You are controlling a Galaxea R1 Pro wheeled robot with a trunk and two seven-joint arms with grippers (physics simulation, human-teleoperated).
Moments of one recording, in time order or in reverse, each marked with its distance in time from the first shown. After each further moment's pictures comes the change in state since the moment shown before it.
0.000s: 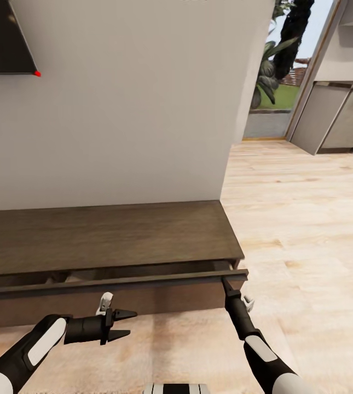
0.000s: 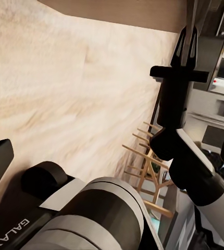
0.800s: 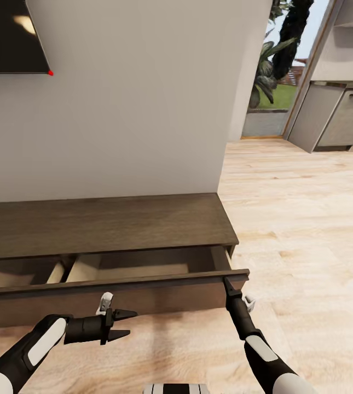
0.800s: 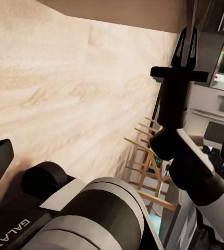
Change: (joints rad) left arm 0.000 0.000 0.000 0.000 0.000 -0.001 0.000; right arm 0.000 -0.001 -0.010 0.000 -0.008 0.002 0.000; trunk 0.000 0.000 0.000
